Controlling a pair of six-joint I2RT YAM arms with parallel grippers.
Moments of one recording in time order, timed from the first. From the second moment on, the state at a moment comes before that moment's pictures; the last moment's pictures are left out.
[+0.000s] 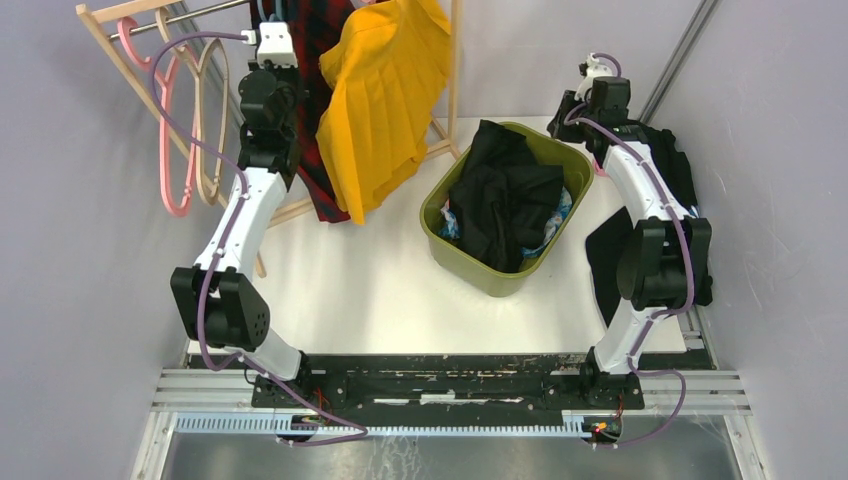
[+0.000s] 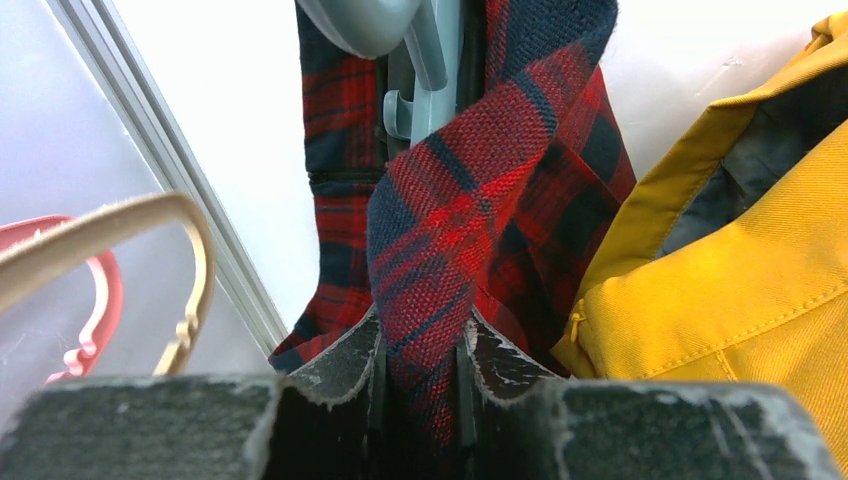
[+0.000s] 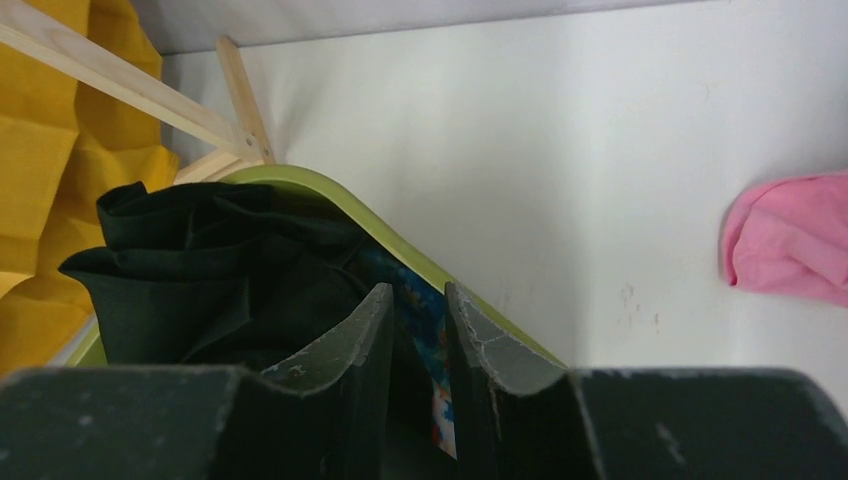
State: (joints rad) left arm -0.11 1.58 1.53 0.26 -0.24 0.16; right arm 0.01 1.84 1.66 -0.30 -0.18 0.19
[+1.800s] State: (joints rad) left arm -0.13 0.96 1.42 -0.71 -0.08 0.21; right arm 0.22 1.83 1.70 -0.37 -0.27 0.00
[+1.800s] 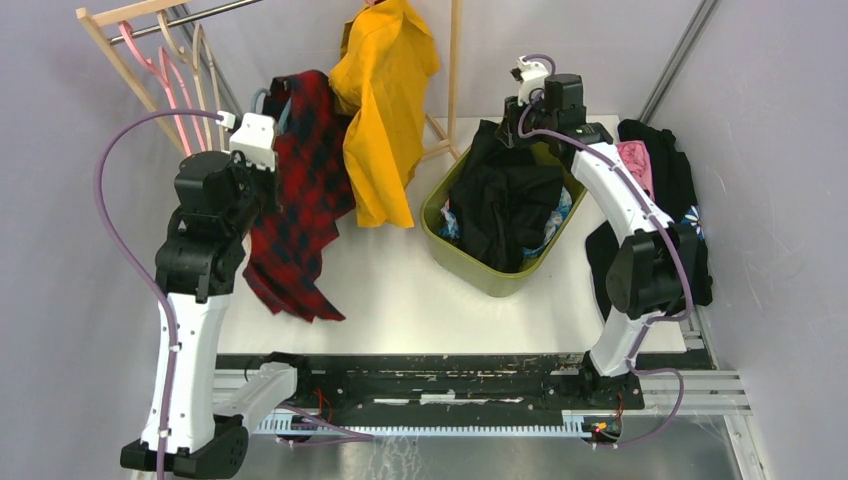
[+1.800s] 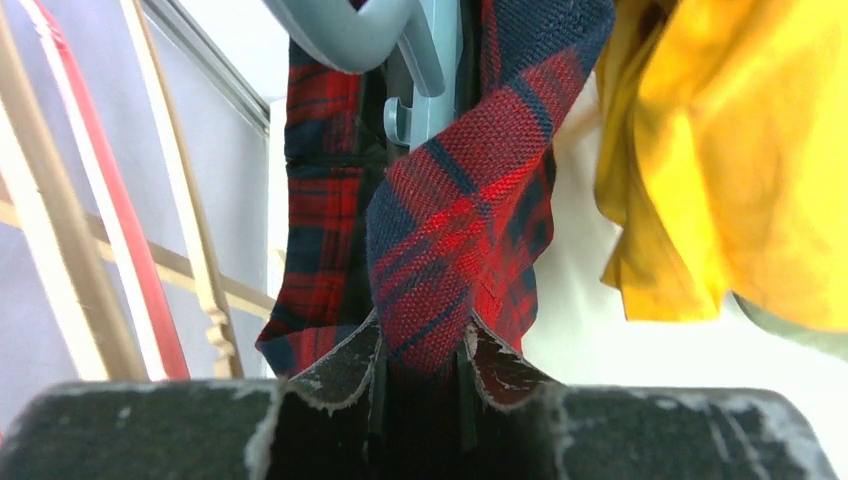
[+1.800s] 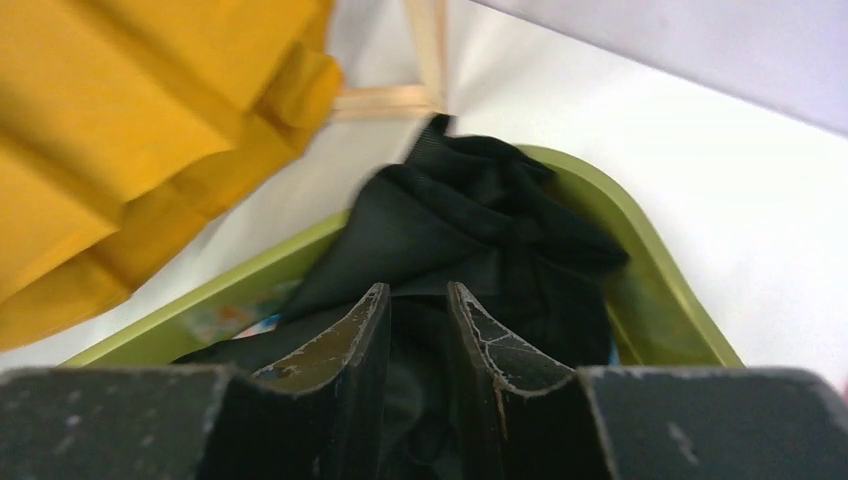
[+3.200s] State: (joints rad) left arm -0.20 0.94 1.59 -1.29 0.50 0.28; right arm 0.58 1.56 1.92 -0.67 -0.74 -0.22
